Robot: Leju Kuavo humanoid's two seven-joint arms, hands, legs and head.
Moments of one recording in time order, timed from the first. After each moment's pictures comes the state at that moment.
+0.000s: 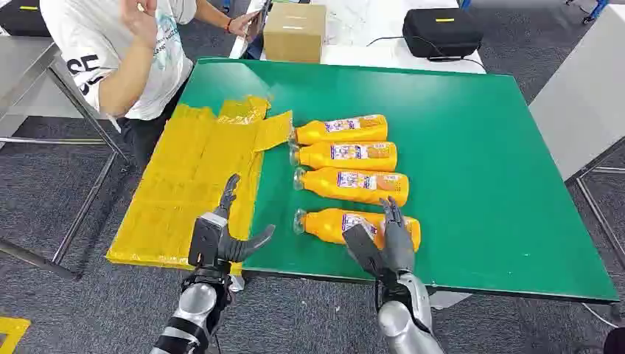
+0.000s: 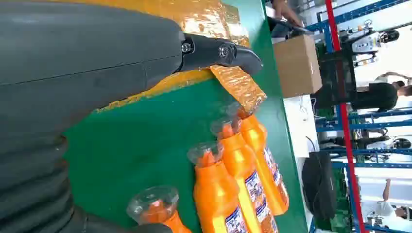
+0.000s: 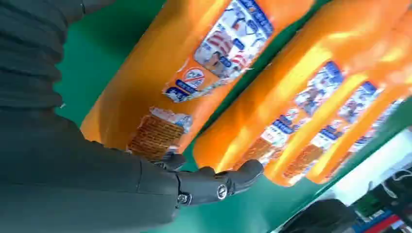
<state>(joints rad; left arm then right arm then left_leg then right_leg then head) -0.15 -0.24 -0.21 -1.10 -0.19 0.22 -0.47 -0.16 0.11 0.28 -1.13 0.84 -0.41 -0.02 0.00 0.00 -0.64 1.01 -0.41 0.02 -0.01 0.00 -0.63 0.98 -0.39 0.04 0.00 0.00</state>
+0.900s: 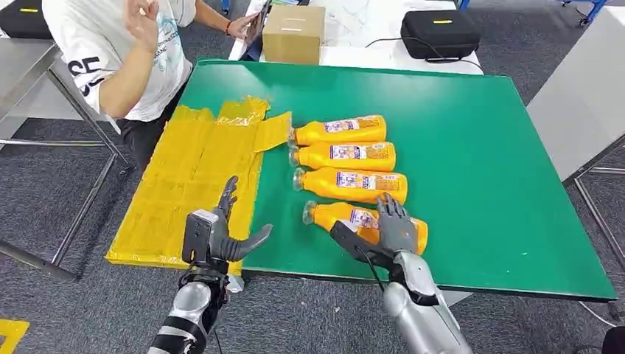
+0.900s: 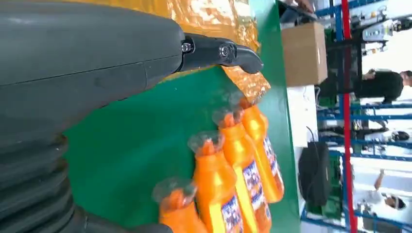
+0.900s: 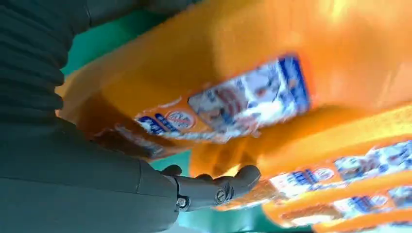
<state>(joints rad) -0.16 -0.25 -0.15 -1.09 -0.14 0.09 -0.46 -0.33 0.05 0.36 -0.96 1.08 -0.12 0.17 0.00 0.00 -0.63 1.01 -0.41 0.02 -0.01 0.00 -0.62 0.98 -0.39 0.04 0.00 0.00</state>
